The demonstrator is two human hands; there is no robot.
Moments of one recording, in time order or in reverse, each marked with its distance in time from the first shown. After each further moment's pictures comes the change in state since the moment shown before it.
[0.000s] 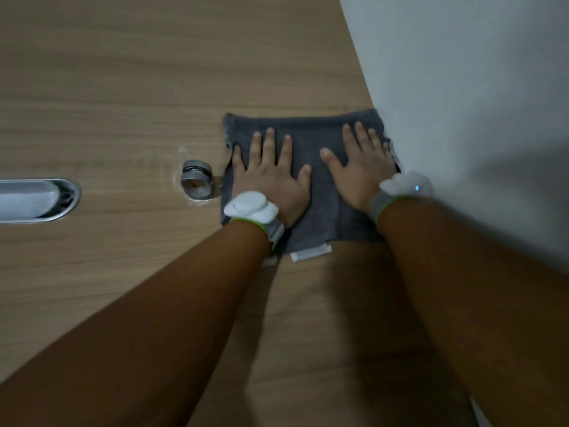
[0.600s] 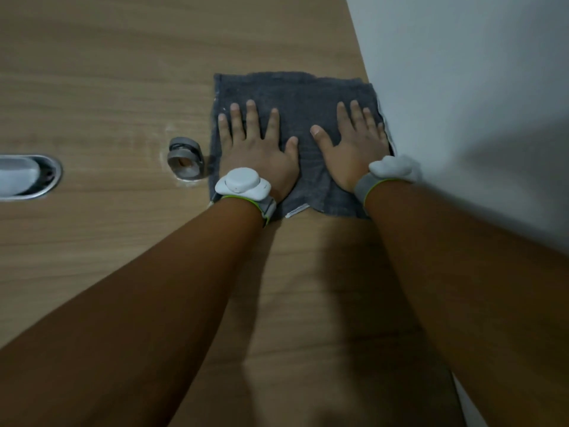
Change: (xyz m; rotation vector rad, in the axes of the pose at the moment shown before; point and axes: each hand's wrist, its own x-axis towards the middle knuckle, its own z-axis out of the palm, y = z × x) left_hand 0.010 -0.002 0.004 0.037 0.064 -0.085; right_hand 0.004 -0.004 0.003 0.040 0.006 0.013
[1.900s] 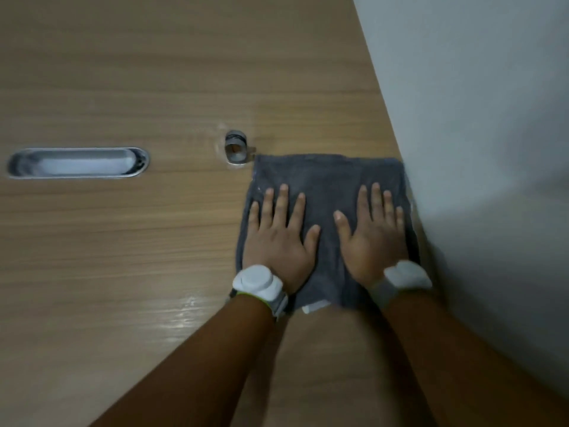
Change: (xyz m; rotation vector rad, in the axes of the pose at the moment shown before) left_hand -0.190 -0.022 0.006 -0.032 -0.080 0.146; right_hand -0.218 -0.009 -0.003 -0.039 -0.015 0.055
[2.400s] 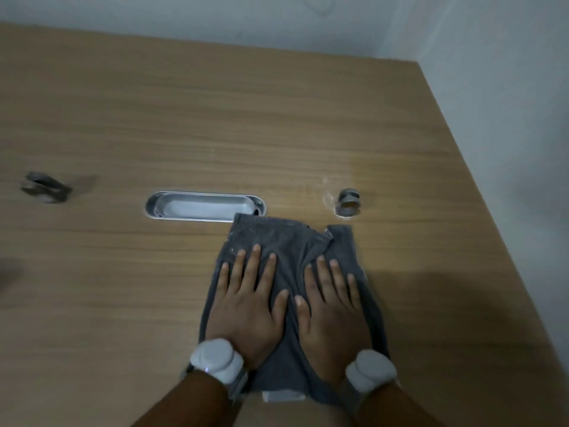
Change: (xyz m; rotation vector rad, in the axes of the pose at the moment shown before) left_hand -0.076 -0.223 -0.059 0.048 -0.009 -0.081; right_hand -0.088 -0.241 0.024 0.047 -0.041 -0.310
